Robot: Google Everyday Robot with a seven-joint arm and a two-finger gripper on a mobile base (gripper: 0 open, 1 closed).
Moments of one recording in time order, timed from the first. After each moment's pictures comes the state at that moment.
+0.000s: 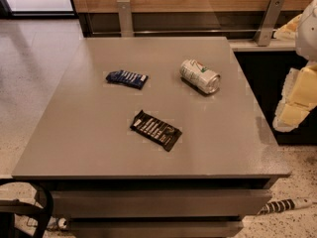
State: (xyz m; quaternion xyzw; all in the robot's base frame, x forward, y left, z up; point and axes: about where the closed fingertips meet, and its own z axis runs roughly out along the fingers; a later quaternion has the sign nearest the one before) arm 0.438 -0.213 0.990 -0.60 0.78 -0.05 0.18
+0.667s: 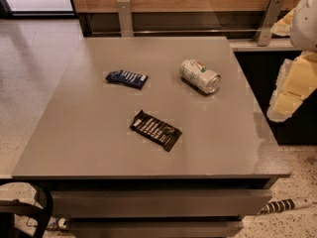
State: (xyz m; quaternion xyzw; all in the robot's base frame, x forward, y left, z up) arm 0.451 -0.213 0.996 -0.59 0.78 -0.05 0.18
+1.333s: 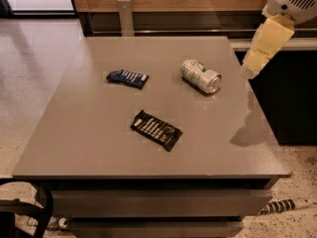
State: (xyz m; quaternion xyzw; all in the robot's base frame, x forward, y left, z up) arm 0.530 -0.207 1.004 -0.52 0.83 -0.01 0.18
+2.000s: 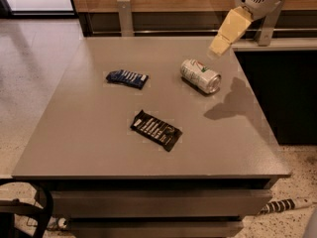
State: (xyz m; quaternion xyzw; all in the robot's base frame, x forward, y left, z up) arm 0.603 -0.180 0.981 -0.44 0.88 0.04 0.18
